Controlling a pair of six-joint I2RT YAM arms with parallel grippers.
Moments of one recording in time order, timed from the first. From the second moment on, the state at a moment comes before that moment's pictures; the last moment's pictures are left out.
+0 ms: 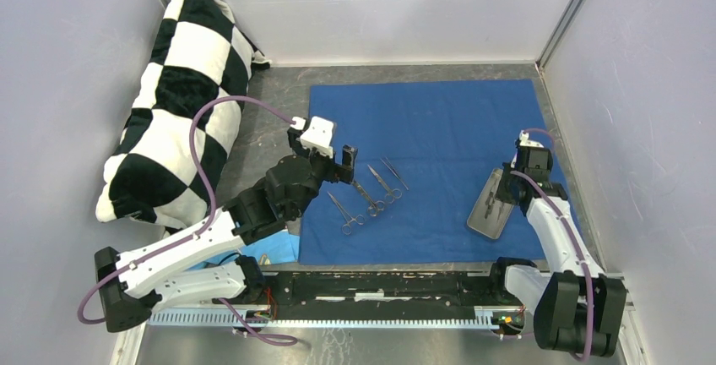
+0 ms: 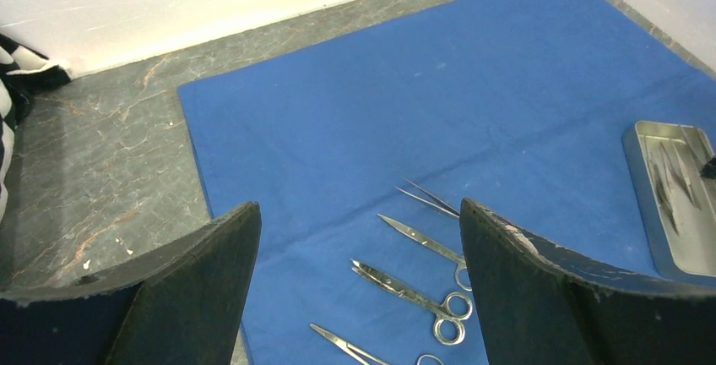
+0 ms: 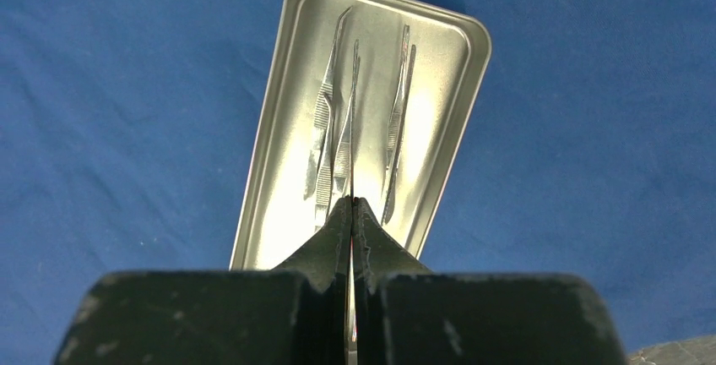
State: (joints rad) left arm -1.03 0.93 0.86 -0.08 -0.63 -0.10; right arm -0.12 1.04 0.59 -0.52 0.08 0.16
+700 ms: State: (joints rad) left arm -1.02 1.11 1.19 -0.09 -0.51 -0.14; right arm -0.12 0.83 0.55 -0.50 -0.16 0.08
